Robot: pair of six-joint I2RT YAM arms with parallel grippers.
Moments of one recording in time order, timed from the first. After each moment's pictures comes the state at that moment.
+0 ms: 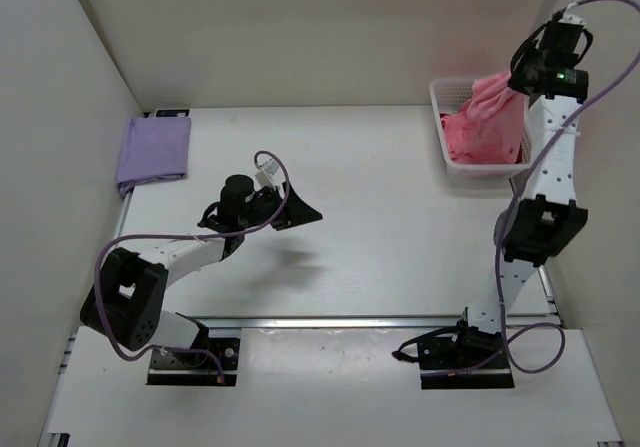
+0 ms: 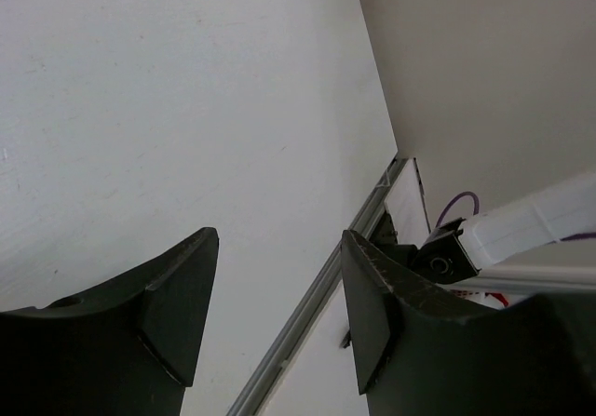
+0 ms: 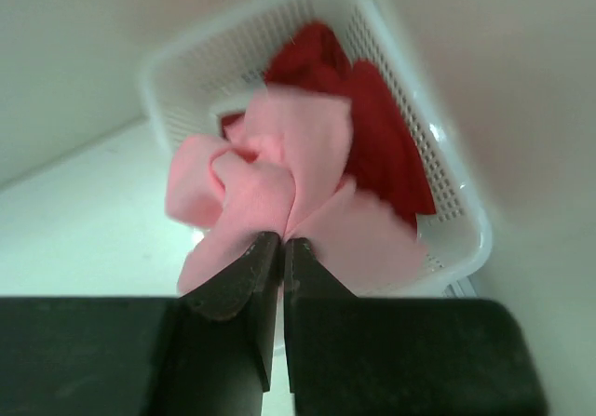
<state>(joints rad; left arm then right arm) -0.45 1.41 0.64 0.41 0.61 -0.81 -0.23 2.05 2.33 -0.82 0.09 0.20</state>
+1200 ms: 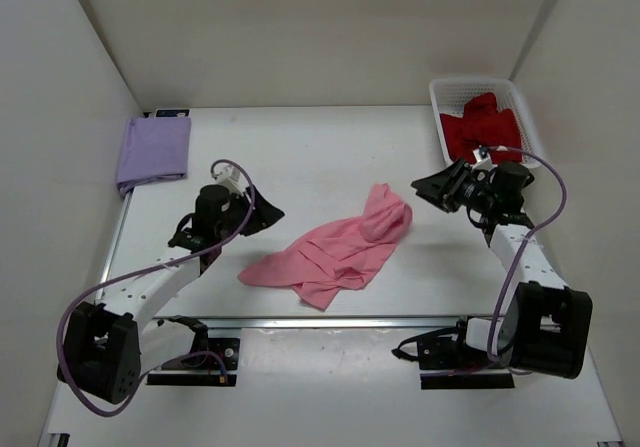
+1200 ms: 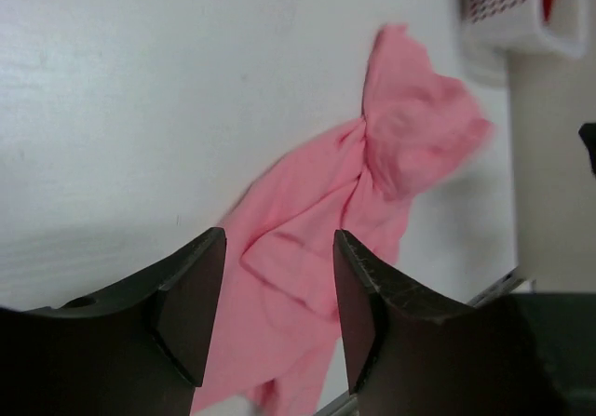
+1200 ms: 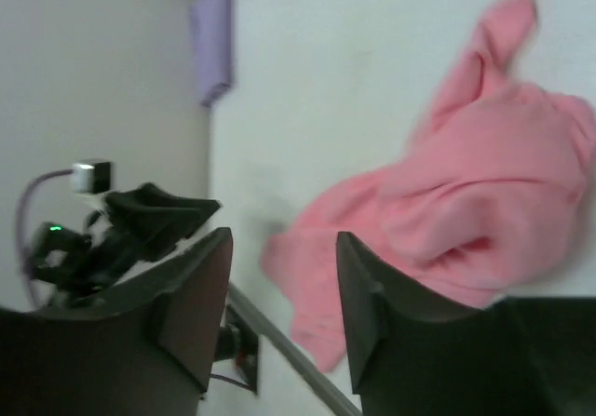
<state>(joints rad) -0.32 1.11 0.57 0.07 0.26 -0.72 -0.17 1.22 0.70 0.18 -0.94 0.87</state>
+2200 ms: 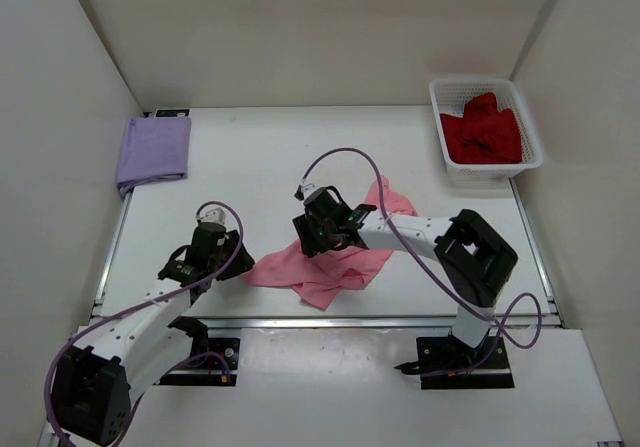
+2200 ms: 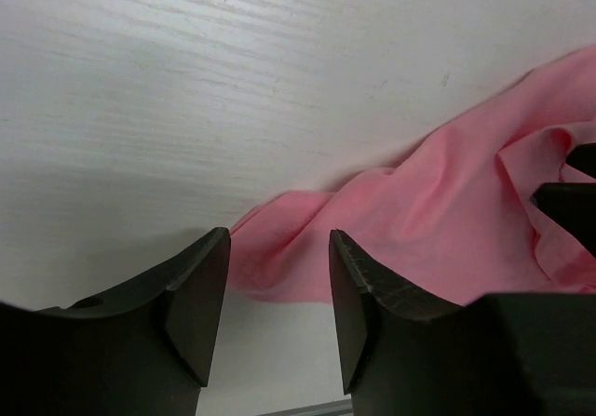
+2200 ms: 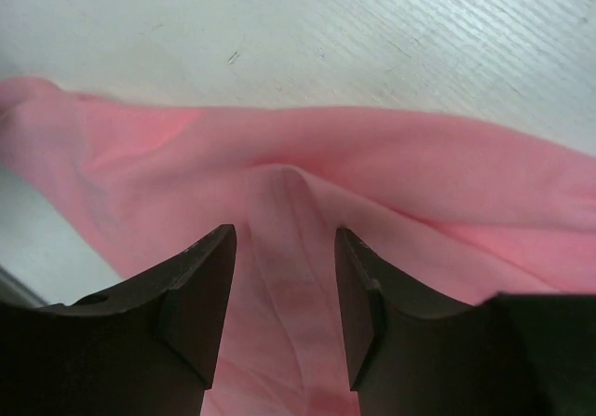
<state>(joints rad) -0.35 0.86 0.37 -0.34 -0.03 -0.62 0.90 1.76 1.12 -0.24 -0.03 0.36</state>
